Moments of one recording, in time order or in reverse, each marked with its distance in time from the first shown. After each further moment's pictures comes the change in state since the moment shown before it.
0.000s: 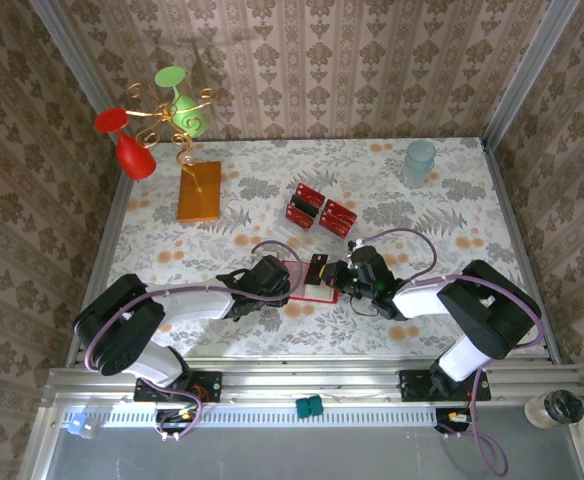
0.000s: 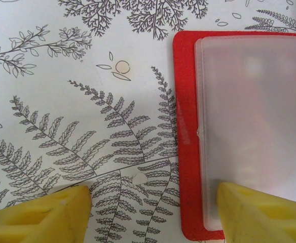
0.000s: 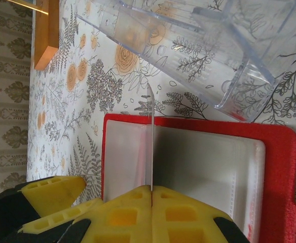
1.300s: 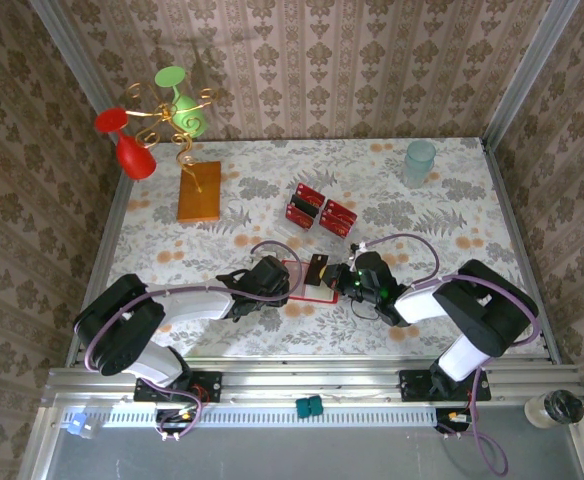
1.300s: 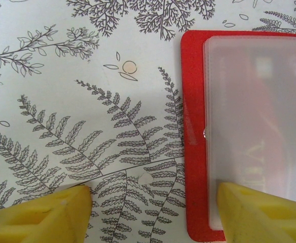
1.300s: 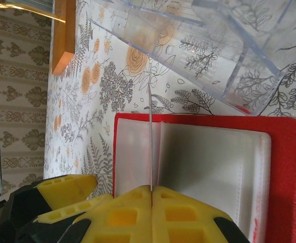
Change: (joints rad) left arm 0.000 0.000 -0.003 -0.003 -0.014 -0.008; right arm 0.005 0.019 -0.063 0.158 0.000 0.045
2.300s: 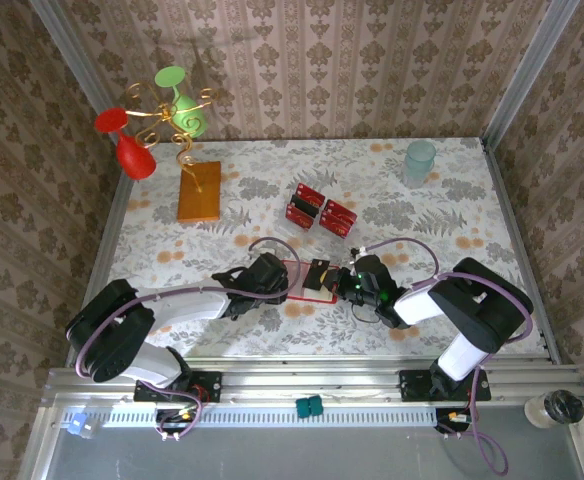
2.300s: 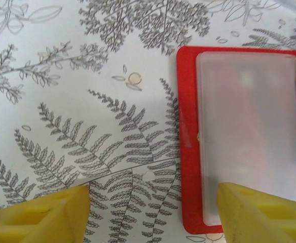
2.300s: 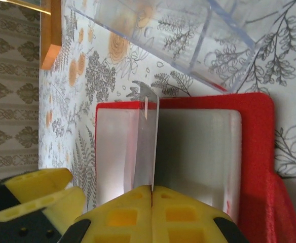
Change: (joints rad) left arm 0.001 -0.051 0.028 -0.055 -0.008 0.016; right arm 0.005 0.025 -0.020 0.003 -0.018 0.018
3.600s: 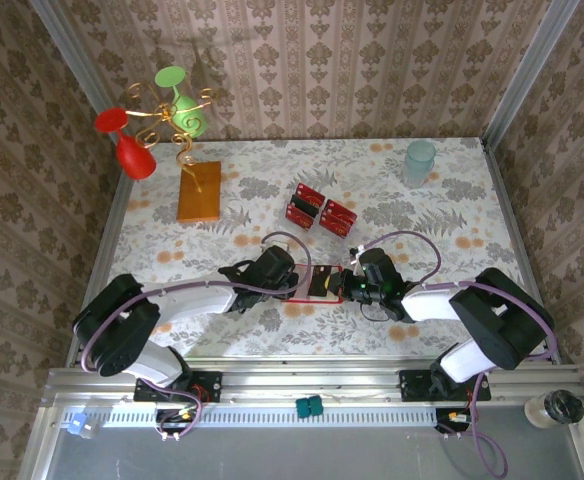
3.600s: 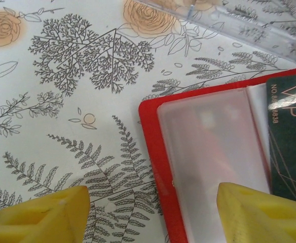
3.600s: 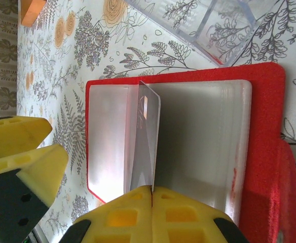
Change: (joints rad) left arm -0.015 0.044 0.074 0.016 0.026 0.102; right arm -0.059 -0.124 0.035 -0.275 -0.133 -0.177
